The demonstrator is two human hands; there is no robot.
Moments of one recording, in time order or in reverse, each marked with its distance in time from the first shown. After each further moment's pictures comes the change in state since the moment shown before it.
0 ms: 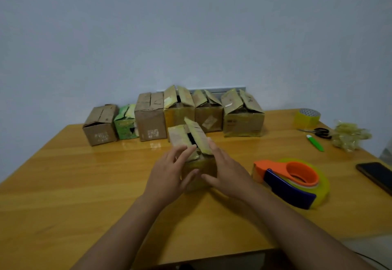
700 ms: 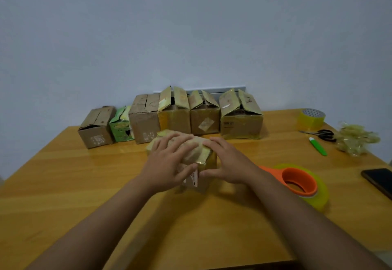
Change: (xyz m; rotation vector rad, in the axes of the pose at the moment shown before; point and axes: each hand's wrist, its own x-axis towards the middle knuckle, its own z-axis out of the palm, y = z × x) left_hand 0.049 0.001 -0.005 0.141 -0.141 0.123; right_hand 0.038 0.041 -0.034 0.002 -0.128 -0.115
